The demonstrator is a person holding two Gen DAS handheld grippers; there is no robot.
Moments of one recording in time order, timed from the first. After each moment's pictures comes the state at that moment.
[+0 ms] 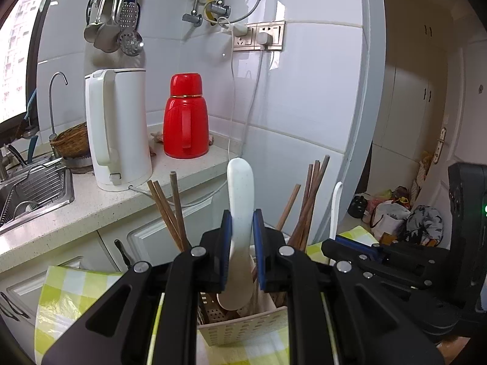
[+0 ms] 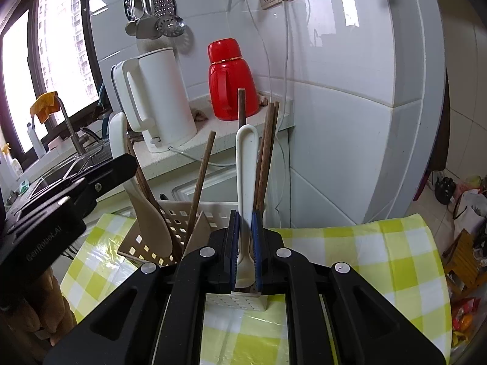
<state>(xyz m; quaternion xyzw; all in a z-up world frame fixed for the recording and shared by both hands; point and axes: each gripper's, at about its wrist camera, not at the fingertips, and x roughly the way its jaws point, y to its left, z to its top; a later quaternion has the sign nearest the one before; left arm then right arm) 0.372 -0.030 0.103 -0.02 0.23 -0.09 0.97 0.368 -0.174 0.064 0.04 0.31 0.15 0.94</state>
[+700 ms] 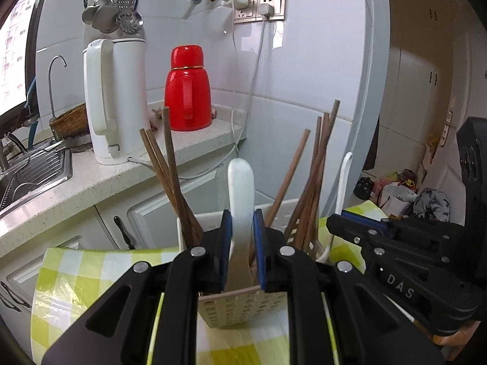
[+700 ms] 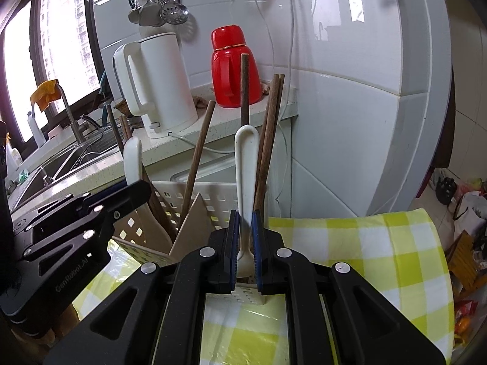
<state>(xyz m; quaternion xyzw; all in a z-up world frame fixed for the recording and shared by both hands) 0.375 -0.033 0.066 0.00 0.27 -0.09 0.96 0.371 -0.170 0.049 0.03 0.33 0.15 0.93</state>
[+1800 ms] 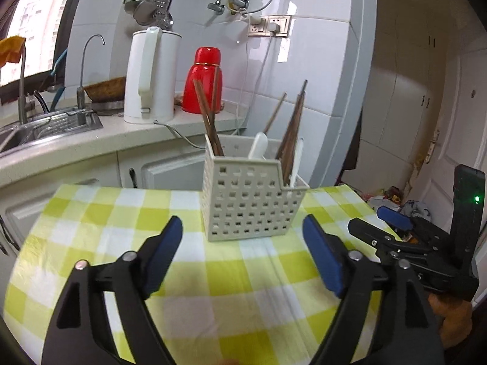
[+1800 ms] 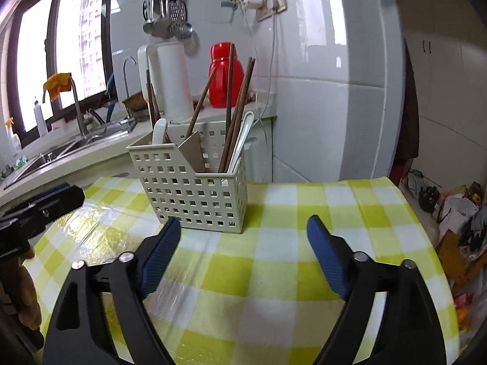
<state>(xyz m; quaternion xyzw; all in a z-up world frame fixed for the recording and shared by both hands) 0.224 0.001 0.022 -0.06 0.24 -0.10 0.96 0.236 -0.214 -0.002 0.01 0.25 0.13 0.96</state>
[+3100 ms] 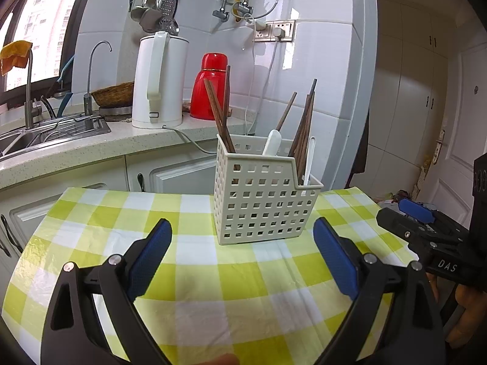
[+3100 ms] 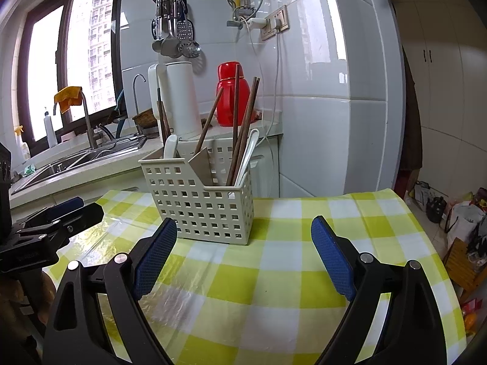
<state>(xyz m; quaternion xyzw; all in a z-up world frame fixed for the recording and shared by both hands) 0.226 0.009 0.010 -0.05 0.22 -0.08 0.97 0.229 -0.219 0.003 0.02 0.21 0.15 0.97</state>
